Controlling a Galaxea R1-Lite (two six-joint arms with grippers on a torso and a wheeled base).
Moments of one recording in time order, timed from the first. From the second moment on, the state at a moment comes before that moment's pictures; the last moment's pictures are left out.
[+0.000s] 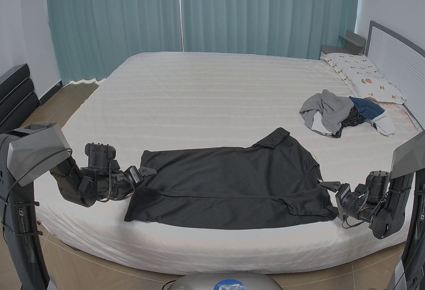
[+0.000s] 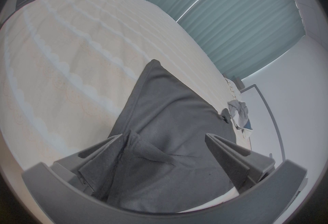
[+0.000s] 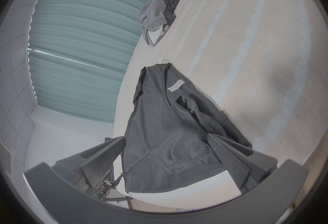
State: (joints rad) left arm -0.09 2.28 -0.85 -0.76 -0.31 -0.69; right arm -0.03 2.33 -0.28 -1.55 0.37 1.03
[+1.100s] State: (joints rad) left arm -0.09 2.24 -0.78 -0.76 -0.26 -0.68; right arm -0.03 2.32 -0.28 -1.55 0.36 0.99
